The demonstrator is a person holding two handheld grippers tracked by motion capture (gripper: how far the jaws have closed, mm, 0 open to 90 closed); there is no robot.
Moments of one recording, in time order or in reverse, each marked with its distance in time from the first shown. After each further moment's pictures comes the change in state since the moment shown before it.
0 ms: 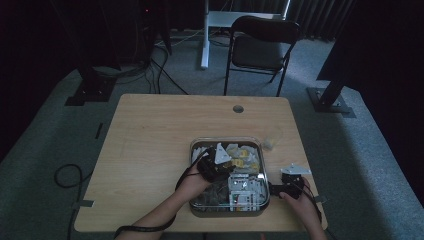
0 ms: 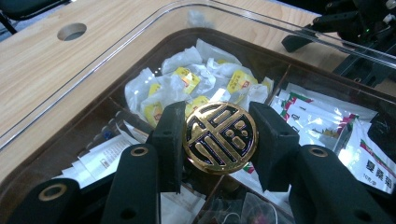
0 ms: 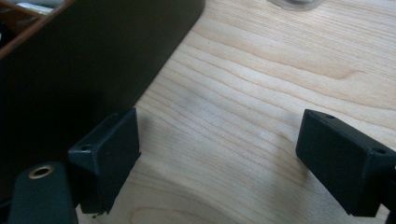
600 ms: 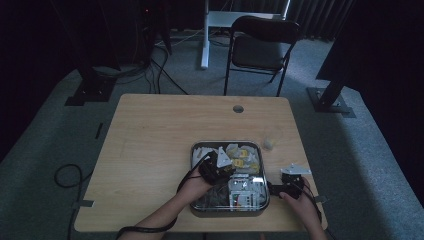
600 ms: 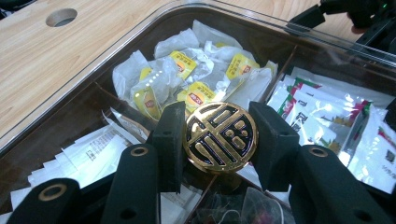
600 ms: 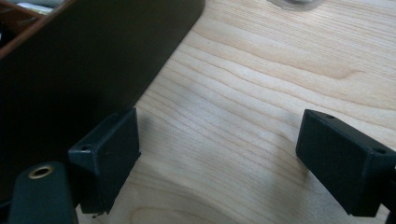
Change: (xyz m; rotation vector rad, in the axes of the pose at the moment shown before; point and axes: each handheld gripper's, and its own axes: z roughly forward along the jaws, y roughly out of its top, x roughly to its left) left arm -0.003 -0.011 0.014 0.029 0.007 0.011; right arm 0.000 0.000 0.000 0.000 -0.001 0.001
